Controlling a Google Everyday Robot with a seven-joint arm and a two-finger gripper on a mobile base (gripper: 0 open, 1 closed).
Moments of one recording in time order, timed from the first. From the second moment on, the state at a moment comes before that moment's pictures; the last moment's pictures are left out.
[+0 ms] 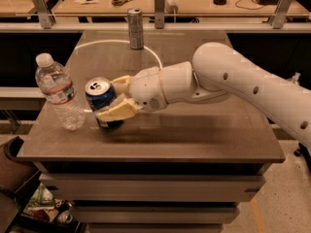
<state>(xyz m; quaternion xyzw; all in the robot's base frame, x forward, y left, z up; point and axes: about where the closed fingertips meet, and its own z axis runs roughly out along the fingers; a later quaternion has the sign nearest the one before) 0.495 0.110 0.880 -0.59 0.56 0.38 0.45</state>
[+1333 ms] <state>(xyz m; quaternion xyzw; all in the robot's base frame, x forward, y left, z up) 0.491 0.117 0.882 -0.59 0.55 0.38 0.44</state>
